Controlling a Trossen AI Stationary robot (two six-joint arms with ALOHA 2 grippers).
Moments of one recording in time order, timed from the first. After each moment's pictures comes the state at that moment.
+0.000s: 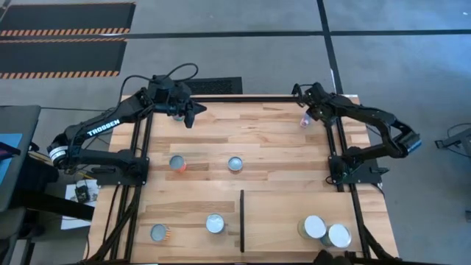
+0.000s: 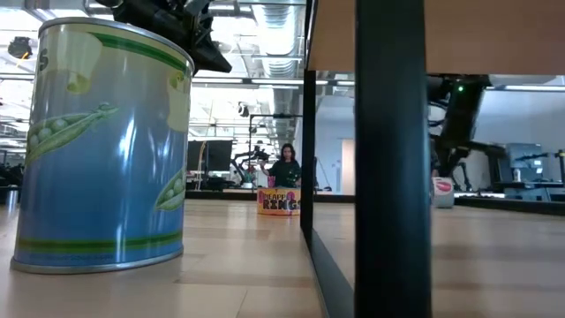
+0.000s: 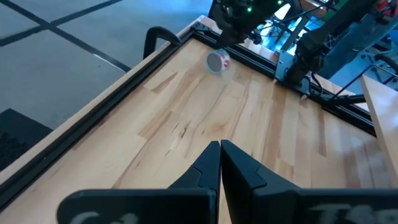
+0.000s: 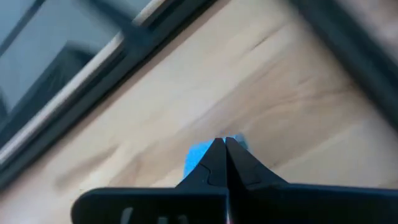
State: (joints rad) left arm 0.66 1.13 0.96 -0.33 0.38 -0.14; right arm -0.98 1.30 0.70 -0.50 0.18 1.20
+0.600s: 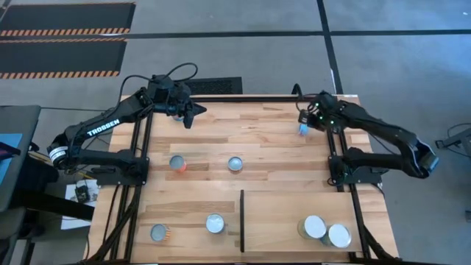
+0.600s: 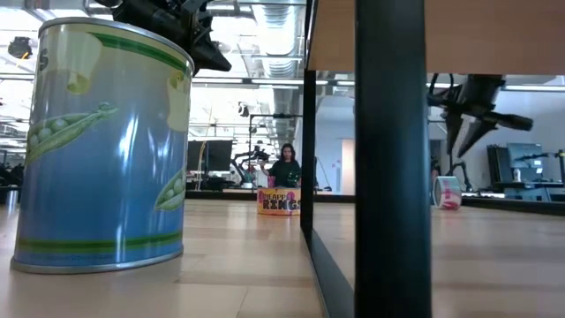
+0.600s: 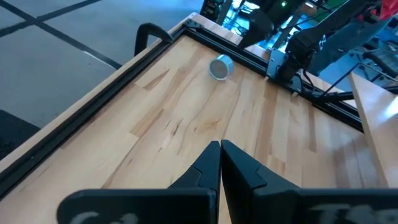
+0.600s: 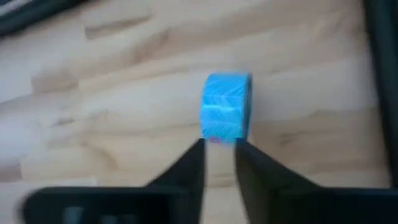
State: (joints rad) left arm 0.67 1.12 0.96 -0.33 0.43 -0.14; right arm -0.80 1.00 0.70 -0.79 0.05 0.99
